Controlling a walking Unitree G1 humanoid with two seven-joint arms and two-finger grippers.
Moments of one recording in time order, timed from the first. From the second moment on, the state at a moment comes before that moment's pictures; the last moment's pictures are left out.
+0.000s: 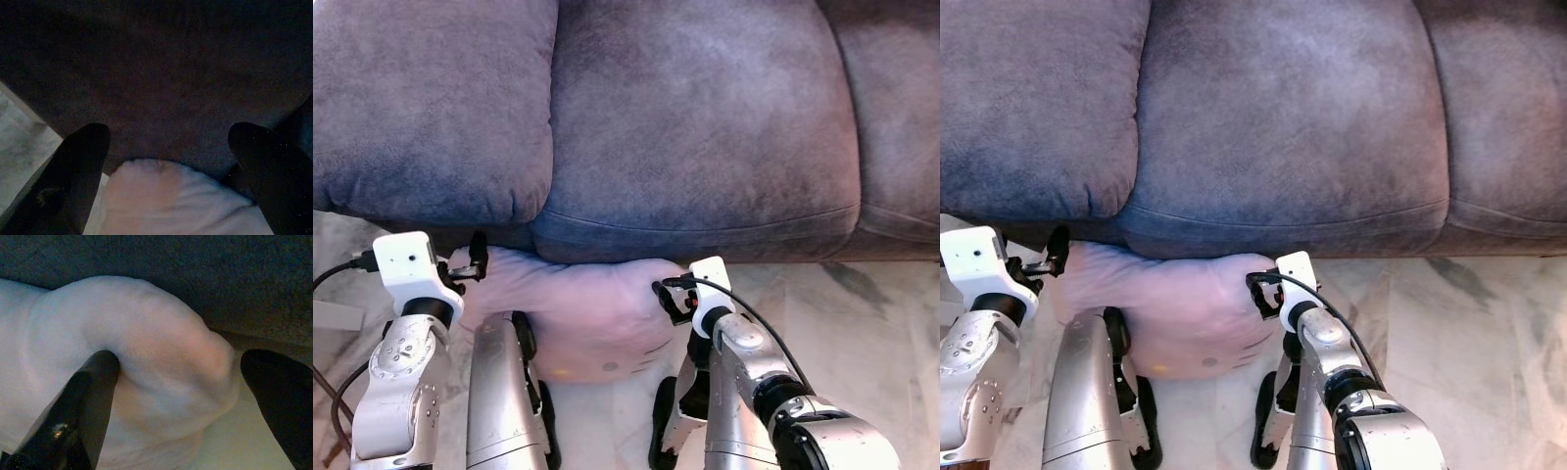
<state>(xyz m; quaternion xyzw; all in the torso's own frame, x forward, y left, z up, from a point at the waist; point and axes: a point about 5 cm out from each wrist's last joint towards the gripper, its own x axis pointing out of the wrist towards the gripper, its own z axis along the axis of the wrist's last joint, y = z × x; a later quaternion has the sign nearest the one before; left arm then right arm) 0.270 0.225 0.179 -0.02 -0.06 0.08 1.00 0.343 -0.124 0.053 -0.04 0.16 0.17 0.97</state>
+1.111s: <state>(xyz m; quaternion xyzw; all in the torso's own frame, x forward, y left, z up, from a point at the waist) 0.269 0.222 0.180 -0.02 -0.06 0.07 1.00 0.337 -0.118 0.047 -0.04 0.17 0.19 0.97</state>
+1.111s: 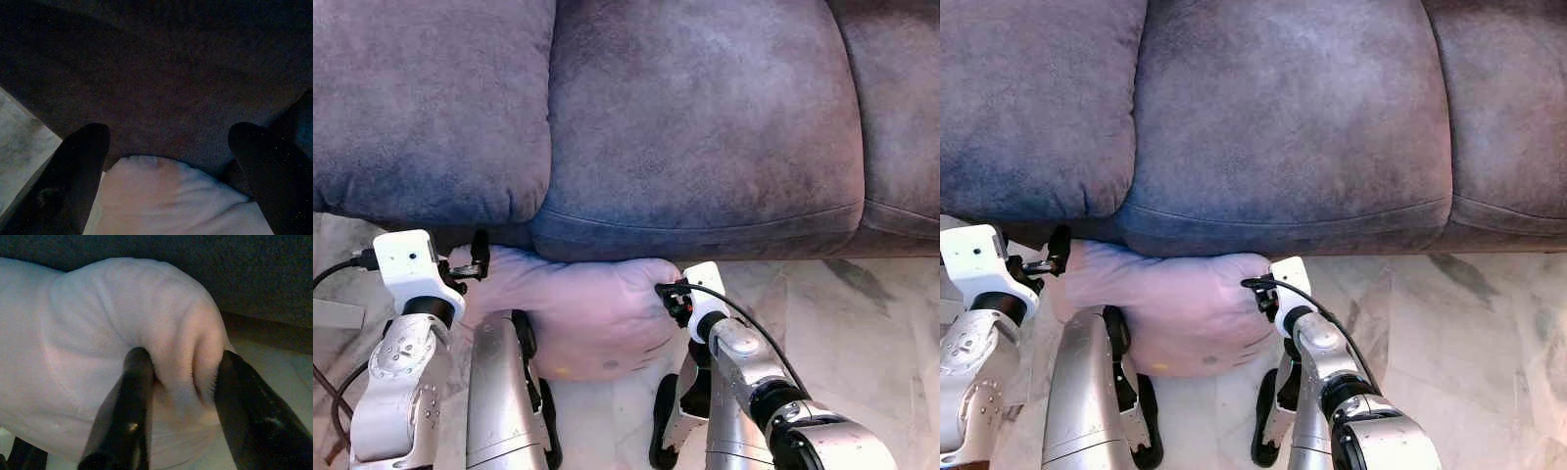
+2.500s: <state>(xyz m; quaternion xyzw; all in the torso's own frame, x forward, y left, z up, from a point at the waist) 0.281 0.219 0.164 -0.04 -0.05 0.08 0.99 0.332 -0.113 0.041 -0.01 0.17 0.20 0.96</state>
